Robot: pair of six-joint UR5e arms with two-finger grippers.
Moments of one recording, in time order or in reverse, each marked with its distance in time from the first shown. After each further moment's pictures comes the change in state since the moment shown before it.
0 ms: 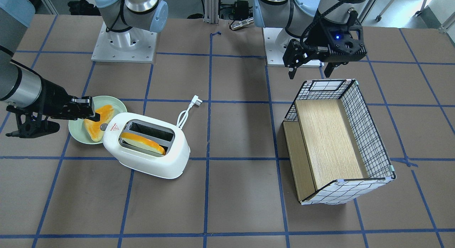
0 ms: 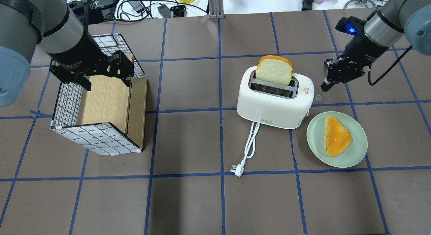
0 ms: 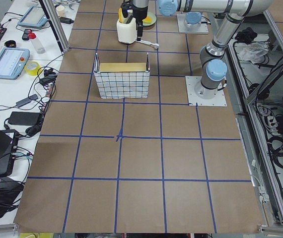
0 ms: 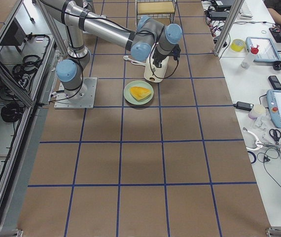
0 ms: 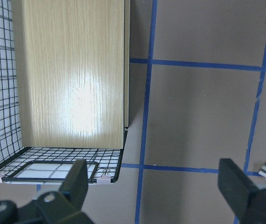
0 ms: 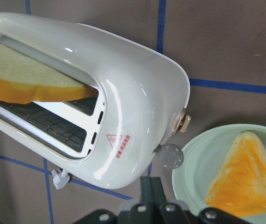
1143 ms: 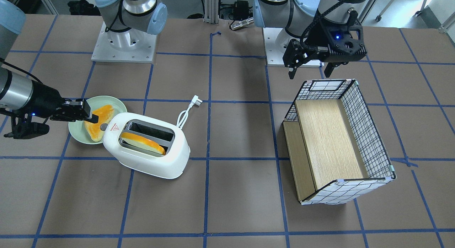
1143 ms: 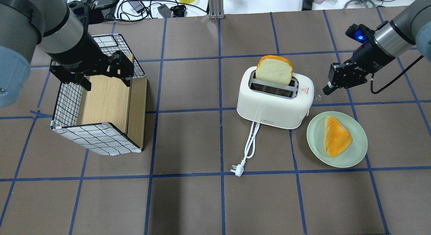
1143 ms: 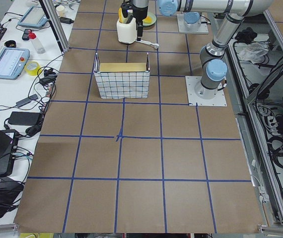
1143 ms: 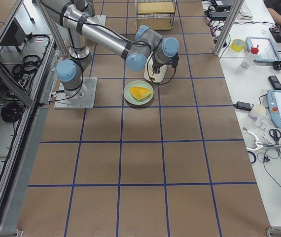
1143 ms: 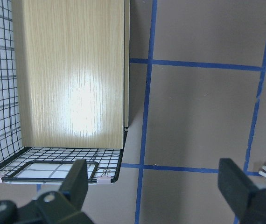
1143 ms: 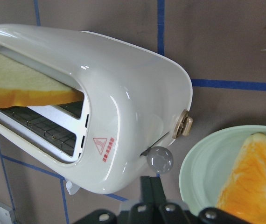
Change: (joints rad) left arm 0.000 0.000 0.000 0.000 0.000 0.000; right arm -0.069 0.005 0.042 -0.010 0.081 -0.027
